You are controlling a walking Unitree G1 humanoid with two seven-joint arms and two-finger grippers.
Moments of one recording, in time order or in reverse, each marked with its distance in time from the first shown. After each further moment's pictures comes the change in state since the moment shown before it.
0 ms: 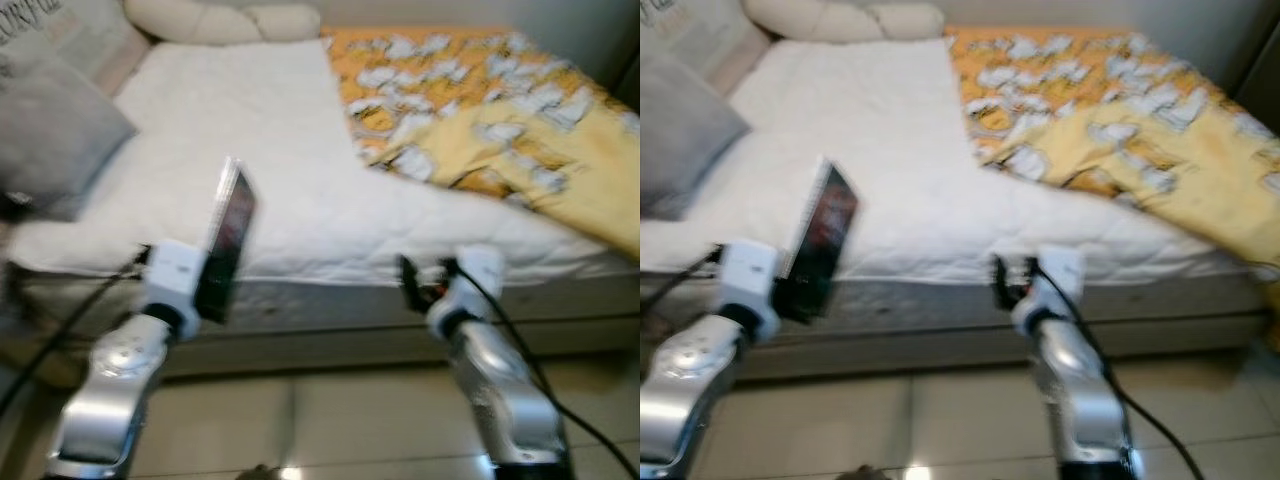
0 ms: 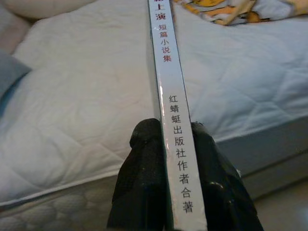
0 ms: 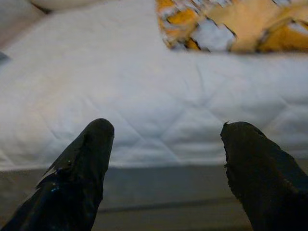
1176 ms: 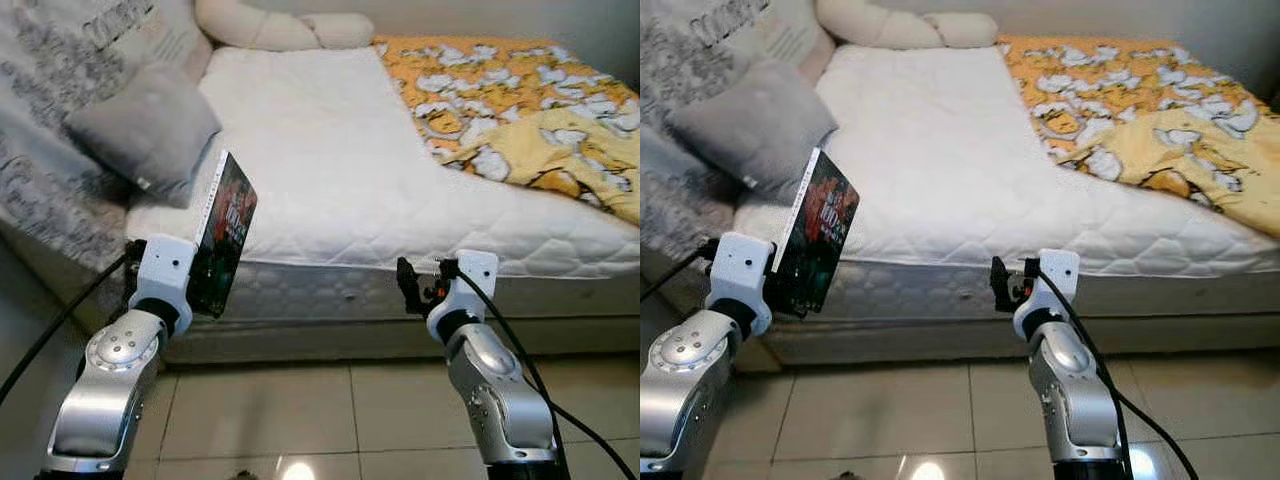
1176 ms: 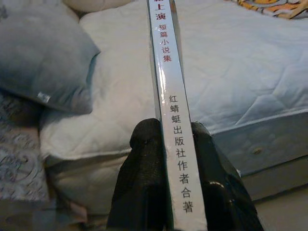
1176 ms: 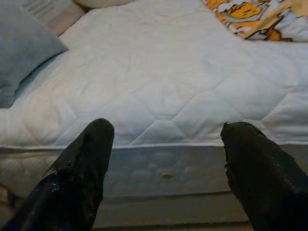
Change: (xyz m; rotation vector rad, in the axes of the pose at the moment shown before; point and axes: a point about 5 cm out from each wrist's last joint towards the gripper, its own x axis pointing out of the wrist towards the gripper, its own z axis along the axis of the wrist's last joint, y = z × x) left arm 0.001 0.013 0.003 -0.027 -0.012 0.051; right arm 0.003 0.008 0.001 0.010 -0.006 0.019
